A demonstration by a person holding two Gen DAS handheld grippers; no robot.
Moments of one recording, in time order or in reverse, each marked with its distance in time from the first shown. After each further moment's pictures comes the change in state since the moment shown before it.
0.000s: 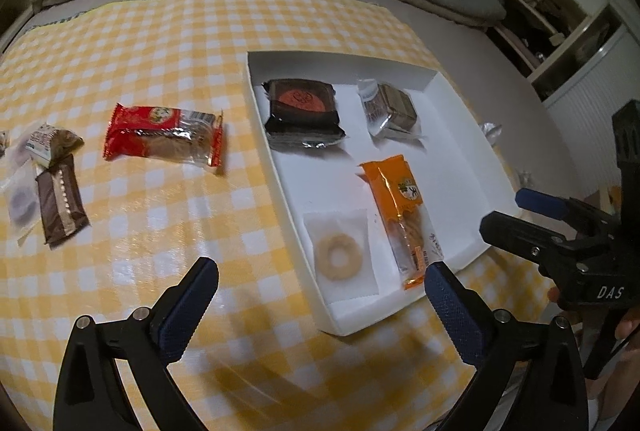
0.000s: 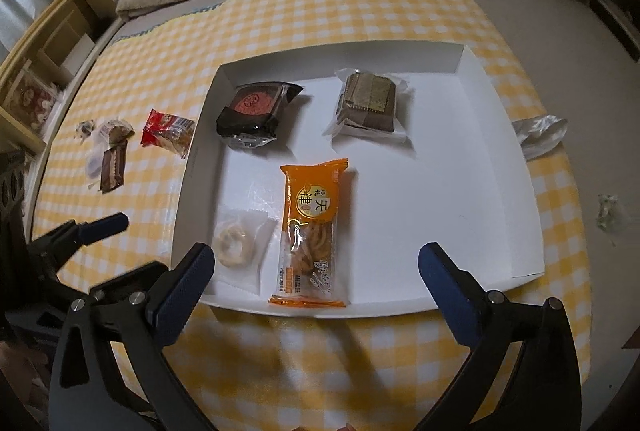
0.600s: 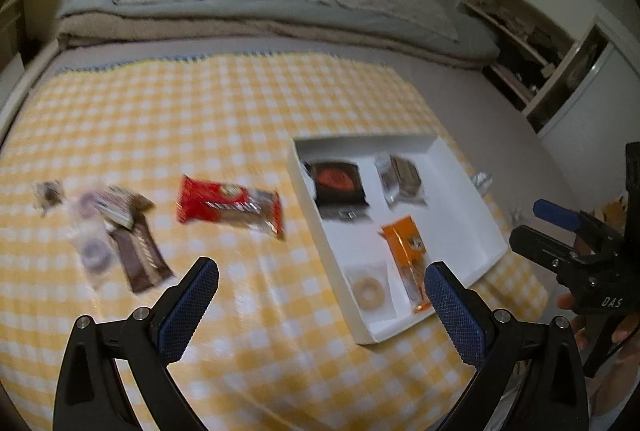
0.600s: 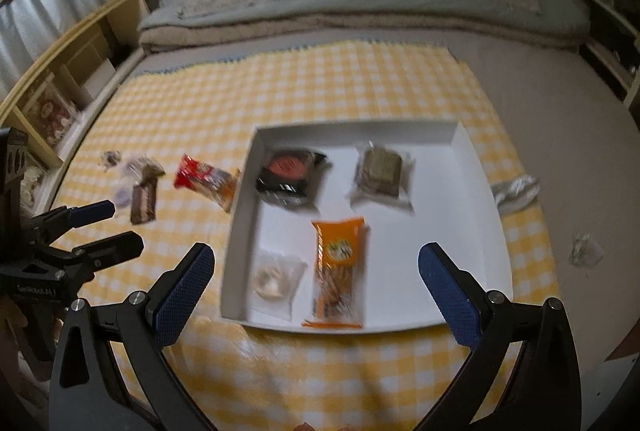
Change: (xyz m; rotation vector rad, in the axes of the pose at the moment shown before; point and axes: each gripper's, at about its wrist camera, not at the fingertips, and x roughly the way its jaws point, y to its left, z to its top) left arm -0.118 0.044 0.014 0.033 -0.170 0.020; right arm -0.070 0.044 0.017 -0.061 -0.203 -0.015
